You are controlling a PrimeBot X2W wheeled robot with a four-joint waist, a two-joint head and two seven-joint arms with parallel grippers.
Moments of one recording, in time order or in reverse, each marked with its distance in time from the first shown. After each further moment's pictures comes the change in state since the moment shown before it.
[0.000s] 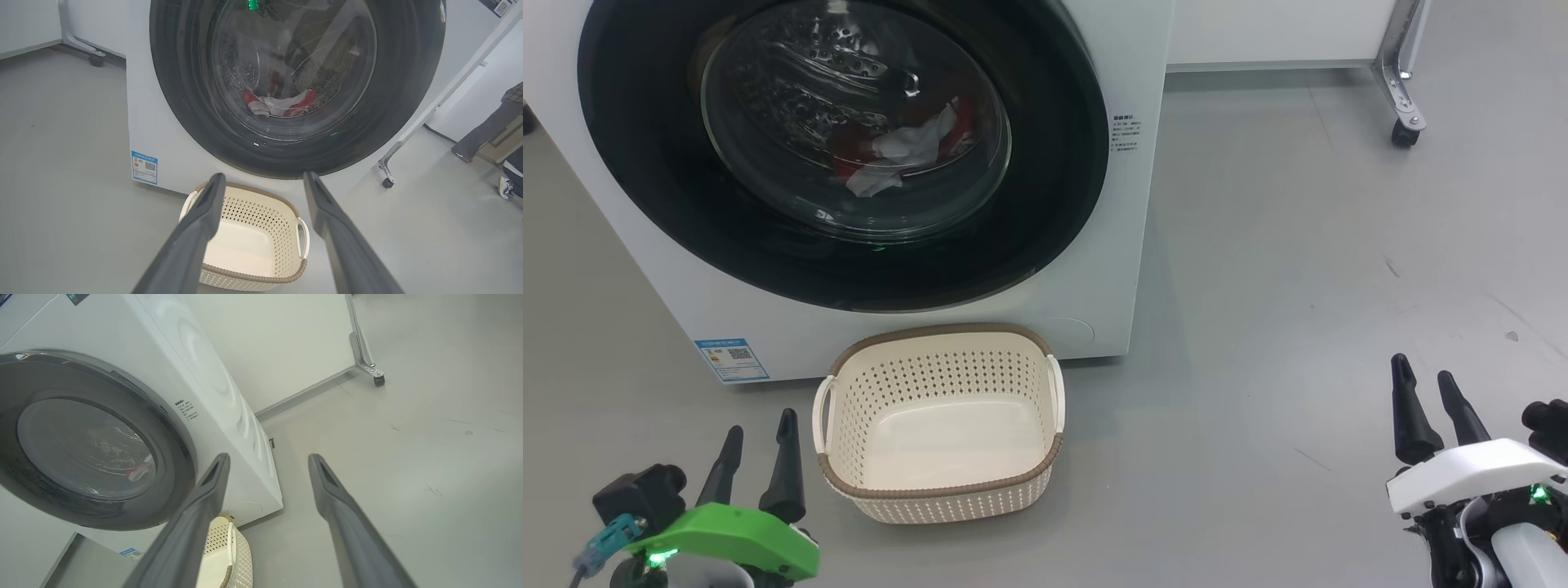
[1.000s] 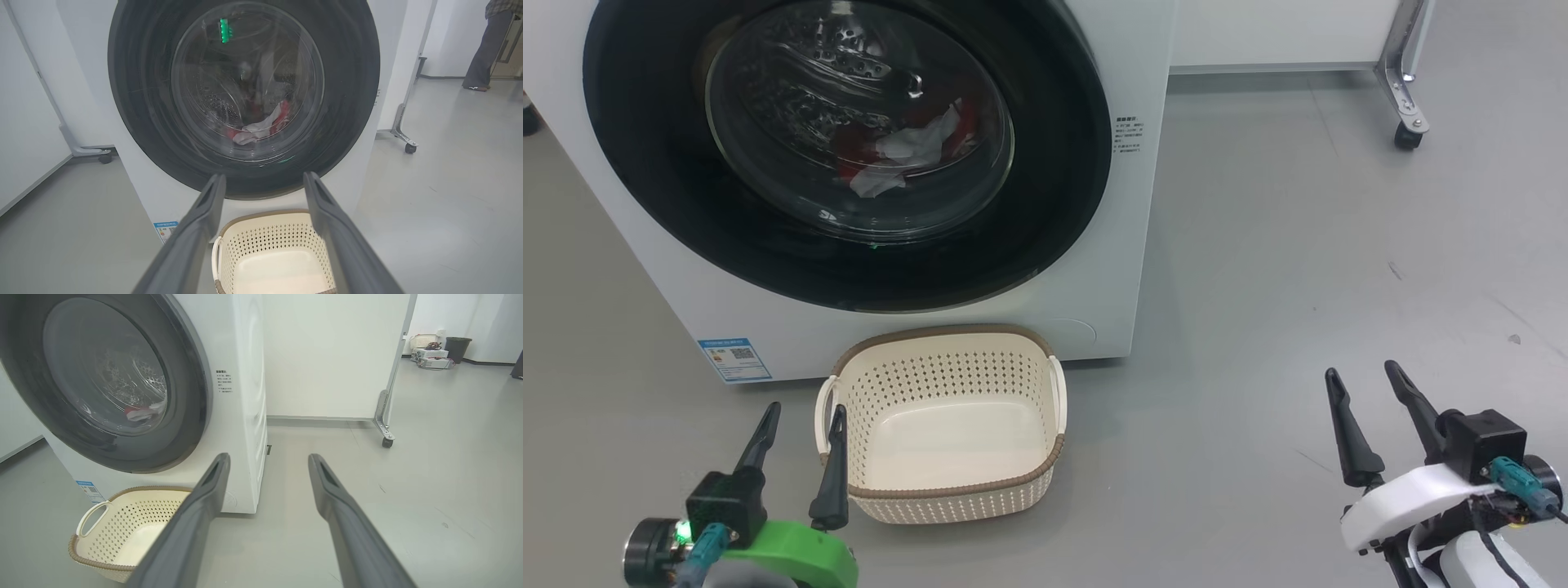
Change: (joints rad) left arm -0.007 0.000 -0.079 -0.014 0.412 0.088 -0.091; right arm -0.007 -0.039 0.147 -0.006 -0.380 -0.088 -0.087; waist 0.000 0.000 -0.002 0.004
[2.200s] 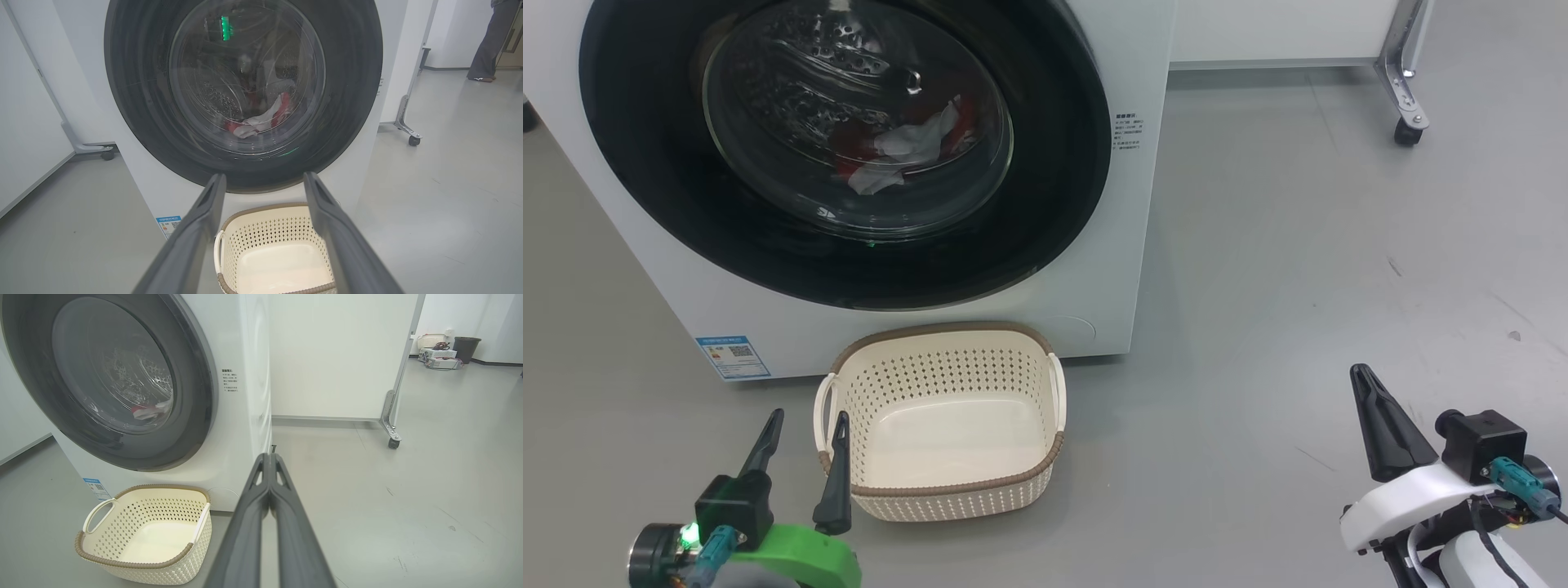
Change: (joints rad) left arm 0.000 -0.019 0.007 0.030 0.037 0.006 -0.006; right arm -0.001 0.009 -0.010 0.008 -0.018 -0.016 -0.007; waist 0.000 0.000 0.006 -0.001
